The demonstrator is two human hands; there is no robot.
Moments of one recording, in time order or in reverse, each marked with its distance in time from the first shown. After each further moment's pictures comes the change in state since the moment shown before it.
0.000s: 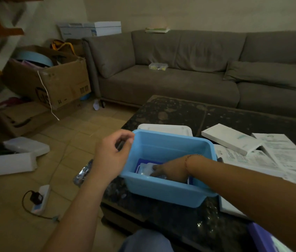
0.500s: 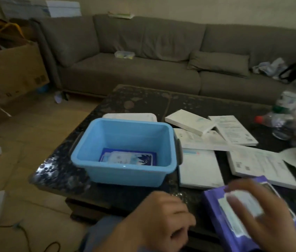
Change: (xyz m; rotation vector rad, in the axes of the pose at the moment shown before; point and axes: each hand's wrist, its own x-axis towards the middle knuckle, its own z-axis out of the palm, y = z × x) left_hand -0.135 0.062 0.111 -0.119 -0.529 0.981; right_hand -0.211 -0.018 0.200 0.633 1.490 0.334
